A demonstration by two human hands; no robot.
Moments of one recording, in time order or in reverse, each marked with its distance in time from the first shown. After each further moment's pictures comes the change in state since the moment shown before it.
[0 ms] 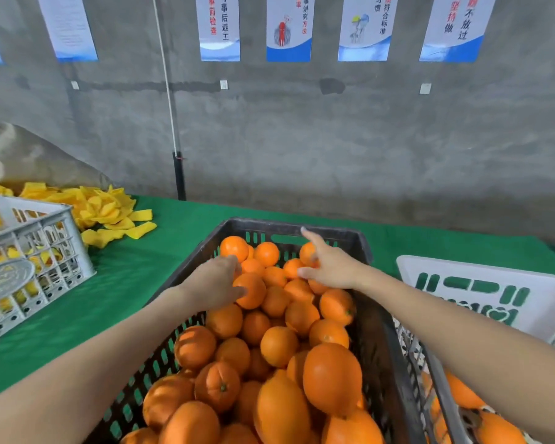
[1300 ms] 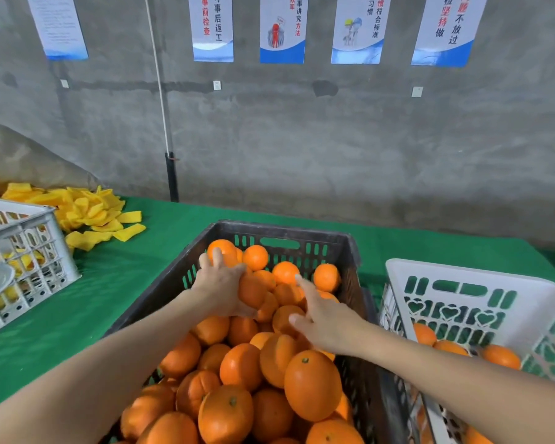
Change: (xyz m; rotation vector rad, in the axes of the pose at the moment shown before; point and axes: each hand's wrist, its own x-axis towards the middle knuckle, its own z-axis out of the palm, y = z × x) left_hand 0.017 0.030 0.014 0.301 -0.056 -0.064; right_hand -0.064 -0.005 0.040 0.000 -0.094 0.055
